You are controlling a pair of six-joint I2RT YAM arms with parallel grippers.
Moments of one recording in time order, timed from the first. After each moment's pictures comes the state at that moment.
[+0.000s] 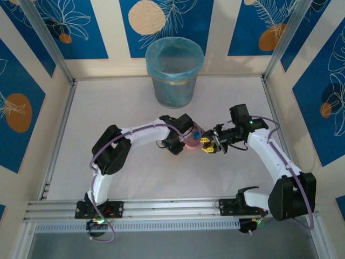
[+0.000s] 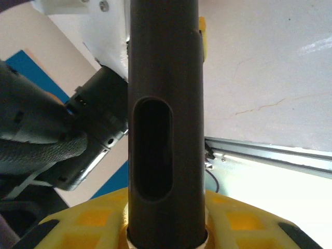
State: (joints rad) left arm -0.89 2.05 1.55 -0.91 -0.01 -0.13; right arm 0.18 1.22 0.95 -0.96 -0.92 1.04
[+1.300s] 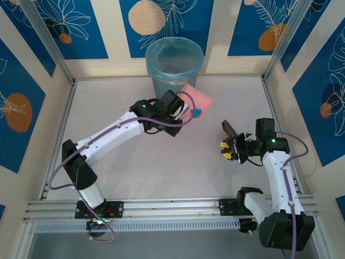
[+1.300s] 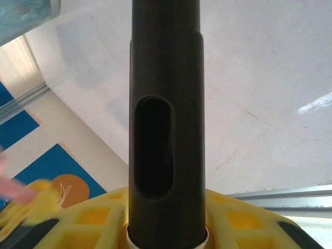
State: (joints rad) left arm -0.89 1.71 1.75 -1.03 -0.07 -0.19; right arm -0.12 0.93 0.83 -1.10 -0.73 1.03
